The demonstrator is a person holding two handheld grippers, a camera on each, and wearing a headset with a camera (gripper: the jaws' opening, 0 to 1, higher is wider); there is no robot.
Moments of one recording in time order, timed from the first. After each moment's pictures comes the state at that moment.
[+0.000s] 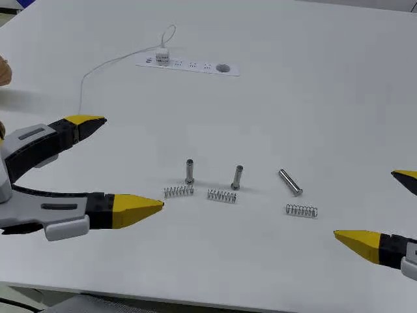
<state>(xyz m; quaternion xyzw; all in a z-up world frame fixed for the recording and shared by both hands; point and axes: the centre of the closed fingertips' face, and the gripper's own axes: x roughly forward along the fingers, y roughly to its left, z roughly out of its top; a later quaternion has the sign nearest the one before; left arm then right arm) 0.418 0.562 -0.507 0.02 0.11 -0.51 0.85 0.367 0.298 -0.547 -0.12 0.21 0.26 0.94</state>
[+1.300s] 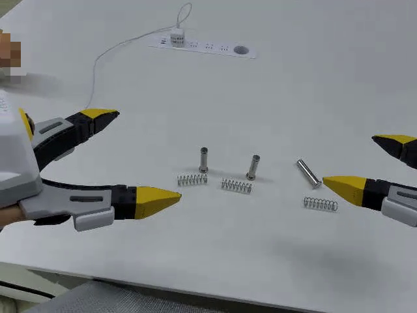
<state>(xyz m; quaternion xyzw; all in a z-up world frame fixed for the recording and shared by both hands) 0.436 0.568 -0.535 0.03 0.13 -0.47 0.87 0.442 0.324 -0.568 -0.07 0.20 0.30 0.93</state>
